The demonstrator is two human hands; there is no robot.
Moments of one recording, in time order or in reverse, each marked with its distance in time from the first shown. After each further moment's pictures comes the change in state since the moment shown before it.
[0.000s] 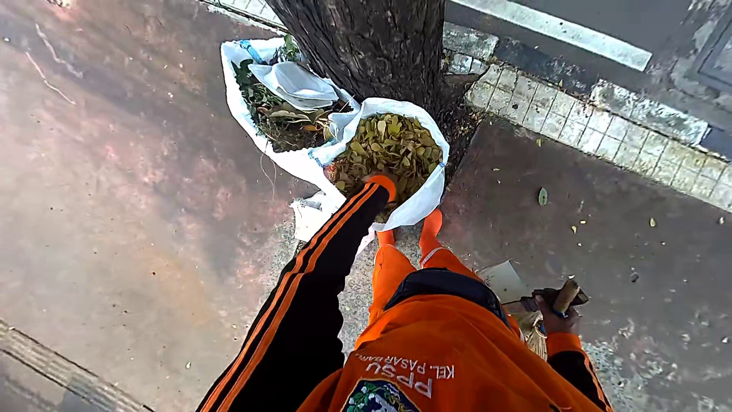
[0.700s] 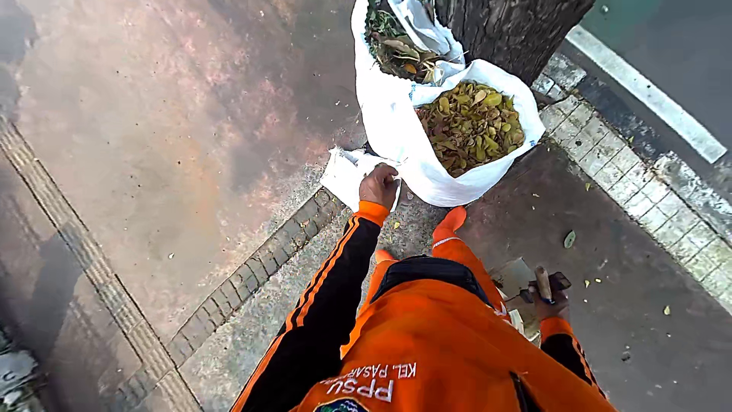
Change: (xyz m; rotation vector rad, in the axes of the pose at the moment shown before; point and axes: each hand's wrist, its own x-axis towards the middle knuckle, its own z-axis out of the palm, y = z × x) left_hand -0.201 -0.133 0.172 -1.006 0.907 -0.094; right_hand -0.007 -0.005 0.057 -0.443 -0.249 -0.326
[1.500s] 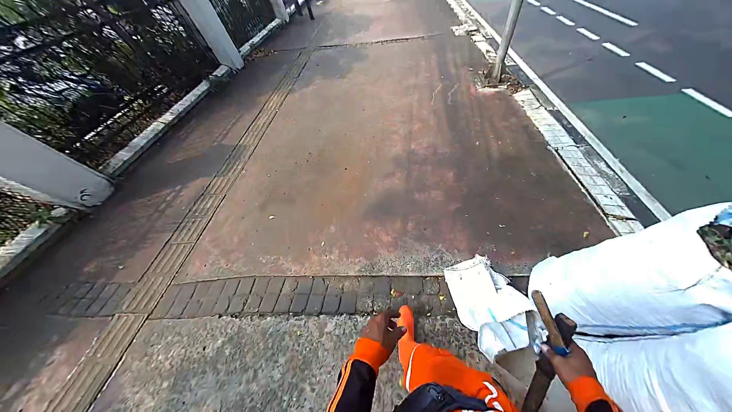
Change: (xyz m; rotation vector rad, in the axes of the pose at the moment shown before) left_hand -0.336 -0.534 -0.325 -0.434 -0.013 -0.679; right_hand -0.297 -0.413 0.438 -0.387 -0.273 -0.708
